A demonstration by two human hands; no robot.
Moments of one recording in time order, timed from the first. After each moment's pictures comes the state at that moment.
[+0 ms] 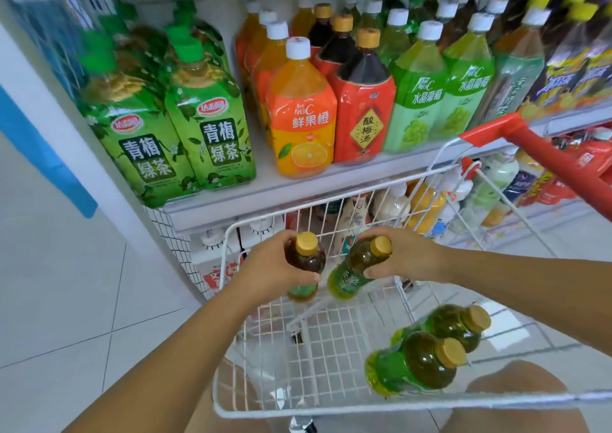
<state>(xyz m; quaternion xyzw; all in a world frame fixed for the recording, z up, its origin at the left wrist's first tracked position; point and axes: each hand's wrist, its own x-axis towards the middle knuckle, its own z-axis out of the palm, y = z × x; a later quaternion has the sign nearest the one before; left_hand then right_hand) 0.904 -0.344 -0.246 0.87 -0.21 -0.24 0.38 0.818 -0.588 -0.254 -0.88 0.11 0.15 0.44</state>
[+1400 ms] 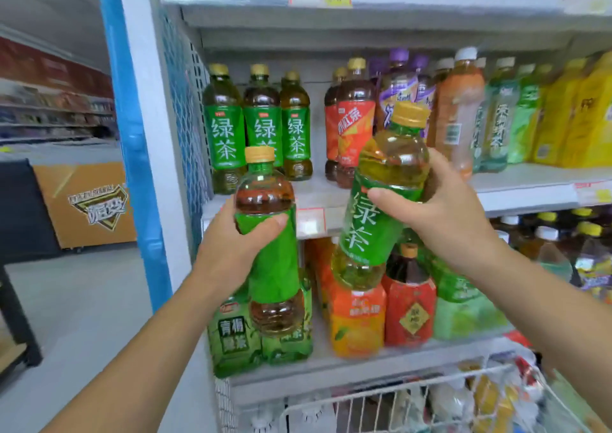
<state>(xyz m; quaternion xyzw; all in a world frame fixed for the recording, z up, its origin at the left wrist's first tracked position) 0.968 -0.285 0.010 0.71 -0.28 0.14 0.63 0.868 -0.512 0.048 -0.76 -0.13 -0.38 0.51</state>
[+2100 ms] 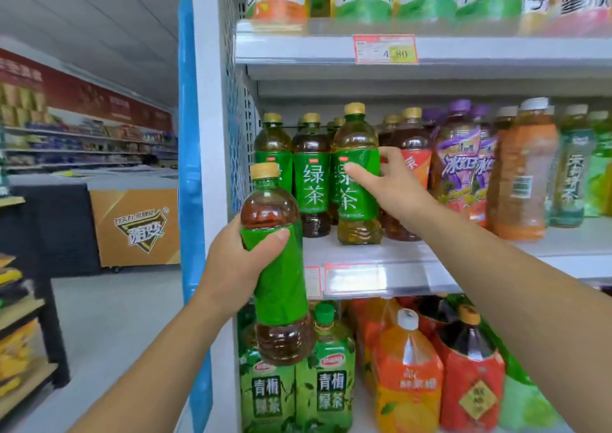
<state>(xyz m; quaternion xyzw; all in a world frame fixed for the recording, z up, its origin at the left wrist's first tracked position) 1.013 -0.248 0.042 0.68 -0.30 0.21 0.63 1.020 -0.480 0.121 -0.80 -0.07 -0.33 0.49</state>
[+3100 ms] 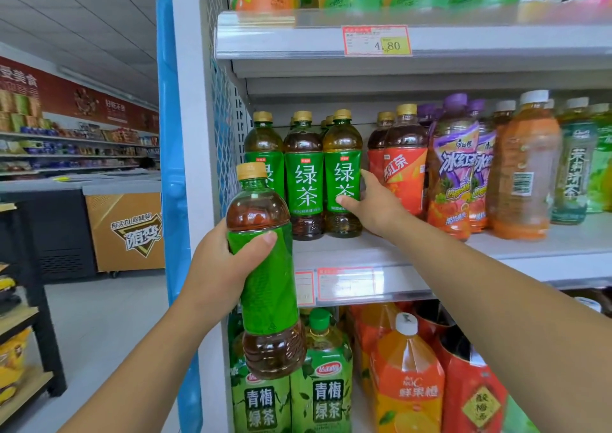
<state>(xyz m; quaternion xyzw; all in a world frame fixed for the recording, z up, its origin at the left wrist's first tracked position) 1.015 -0.247 0.046 0.69 -0.30 0.18 0.64 1.073 -0.491 0.095 -0.87 -0.02 -0.27 0.41</state>
